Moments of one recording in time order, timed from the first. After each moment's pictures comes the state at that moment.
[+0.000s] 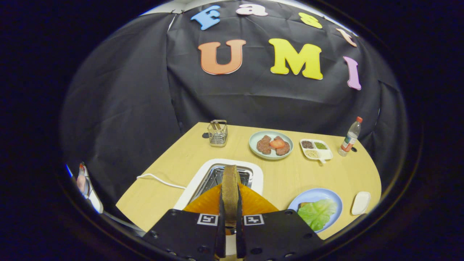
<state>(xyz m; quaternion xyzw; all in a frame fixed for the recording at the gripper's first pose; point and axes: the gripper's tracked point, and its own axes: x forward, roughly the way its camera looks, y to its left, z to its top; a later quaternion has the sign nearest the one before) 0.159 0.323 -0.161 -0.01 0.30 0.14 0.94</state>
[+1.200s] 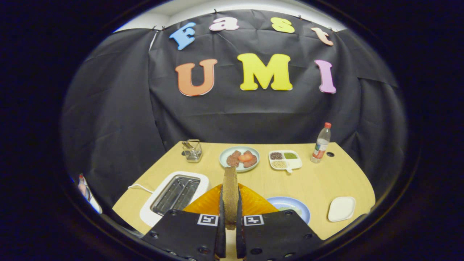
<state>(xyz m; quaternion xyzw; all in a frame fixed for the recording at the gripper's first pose) 0.162 0.189 -0.142 0.03 0.27 0.08 0.96</state>
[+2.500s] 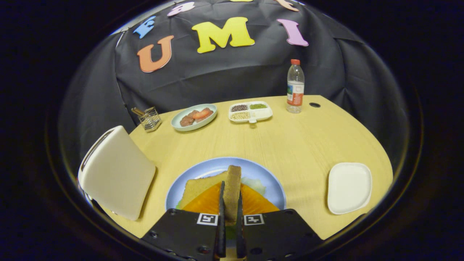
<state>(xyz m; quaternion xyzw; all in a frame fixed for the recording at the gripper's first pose) 0.178 0.061 -0.308 0.08 0.36 0.04 0.93</state>
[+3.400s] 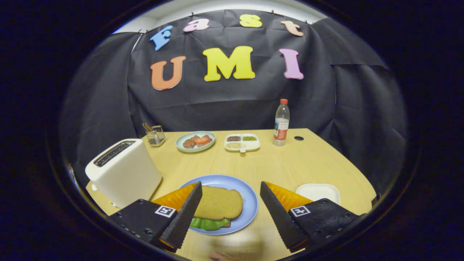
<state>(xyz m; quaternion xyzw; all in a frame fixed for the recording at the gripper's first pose) 0.115 0.038 -0.199 0.02 0.21 0.02 0.98</state>
